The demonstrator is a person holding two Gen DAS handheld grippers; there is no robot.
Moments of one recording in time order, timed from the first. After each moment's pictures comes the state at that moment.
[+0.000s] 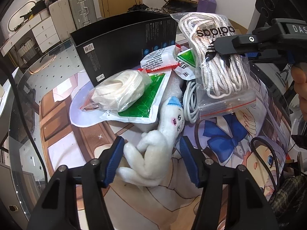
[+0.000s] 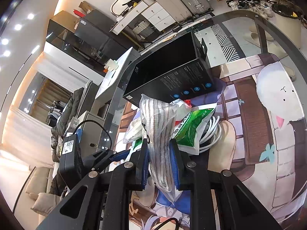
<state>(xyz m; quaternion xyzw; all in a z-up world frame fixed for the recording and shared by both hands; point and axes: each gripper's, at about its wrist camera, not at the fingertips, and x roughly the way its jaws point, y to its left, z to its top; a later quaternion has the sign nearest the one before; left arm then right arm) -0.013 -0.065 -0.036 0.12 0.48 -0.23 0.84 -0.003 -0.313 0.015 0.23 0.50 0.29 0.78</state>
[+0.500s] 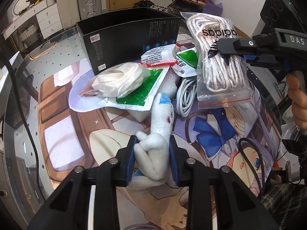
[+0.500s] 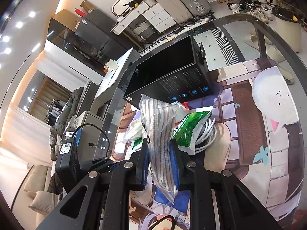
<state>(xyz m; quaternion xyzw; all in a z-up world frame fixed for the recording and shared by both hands) -0.030 -0.053 -0.025 0.06 0.51 -0.22 0.83 -0.004 -0.319 0.020 0.22 0.50 0.29 0.78</state>
